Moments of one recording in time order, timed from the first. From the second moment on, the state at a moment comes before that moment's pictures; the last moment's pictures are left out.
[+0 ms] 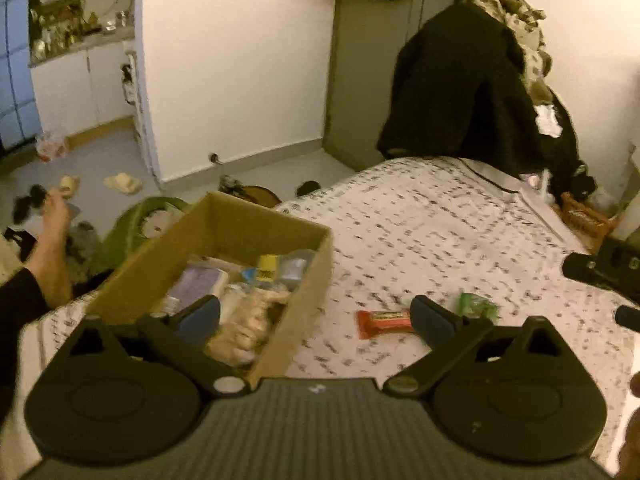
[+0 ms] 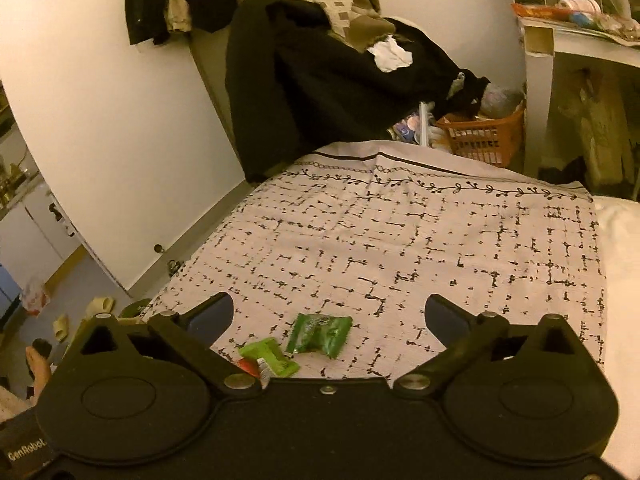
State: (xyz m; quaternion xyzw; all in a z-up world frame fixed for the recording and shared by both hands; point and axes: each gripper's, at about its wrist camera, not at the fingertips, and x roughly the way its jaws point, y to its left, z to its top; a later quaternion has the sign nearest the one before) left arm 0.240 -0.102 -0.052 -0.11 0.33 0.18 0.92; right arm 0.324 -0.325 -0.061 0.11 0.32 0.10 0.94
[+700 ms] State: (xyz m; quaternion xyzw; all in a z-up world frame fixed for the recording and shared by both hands) left arm 0.300 -0.122 -0.118 -0.15 0.36 0.10 0.92; right arm 0.366 -0.341 -0.112 0.17 0.38 0.10 0.90
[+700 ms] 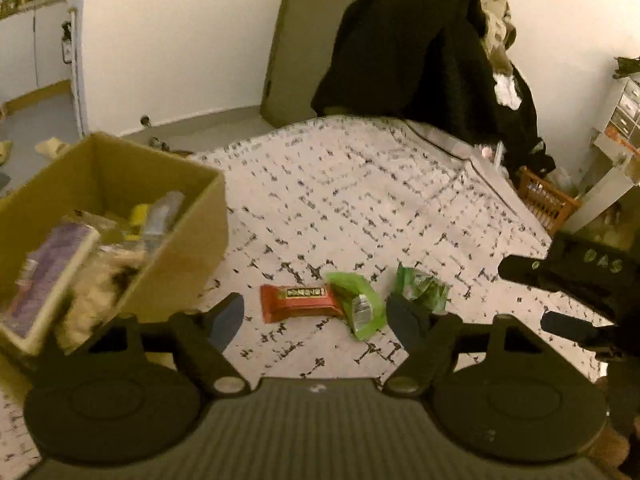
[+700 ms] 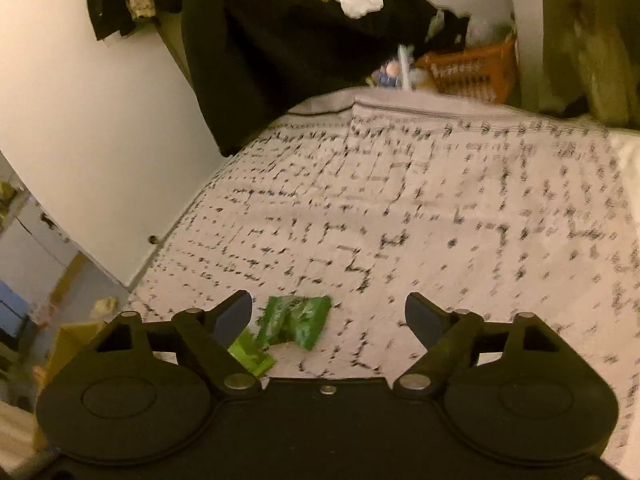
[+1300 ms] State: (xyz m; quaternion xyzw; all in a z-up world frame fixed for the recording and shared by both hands) left arm 0.340 -0.112 -0.176 -0.18 0.36 0.15 0.90; right arm 0.398 -0.305 -0.148 0.17 0.41 0.11 0.89
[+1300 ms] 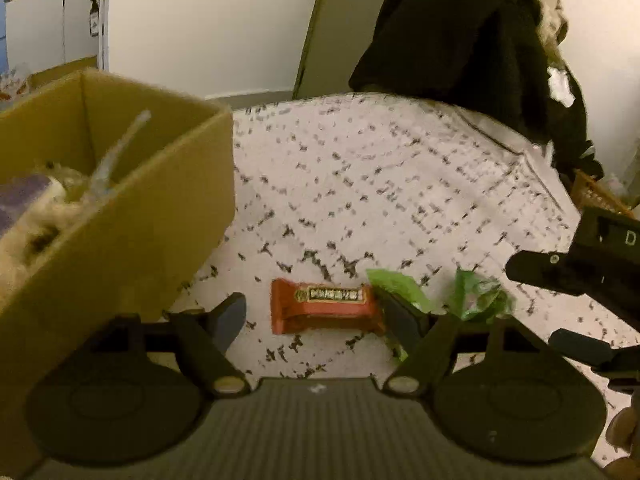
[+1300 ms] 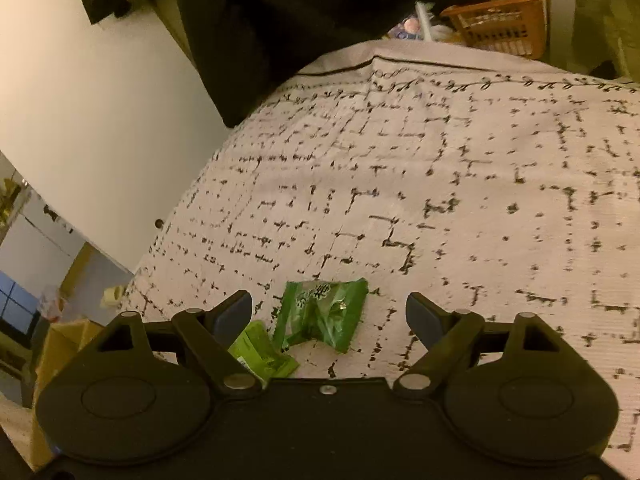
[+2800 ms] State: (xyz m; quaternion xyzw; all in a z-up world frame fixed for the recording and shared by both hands) left arm 0.301 -0.122 -0.087 -0.13 0.29 0.14 0.94; right arm 0.367 -0.299 -0.094 0.17 0.30 0.15 0.93
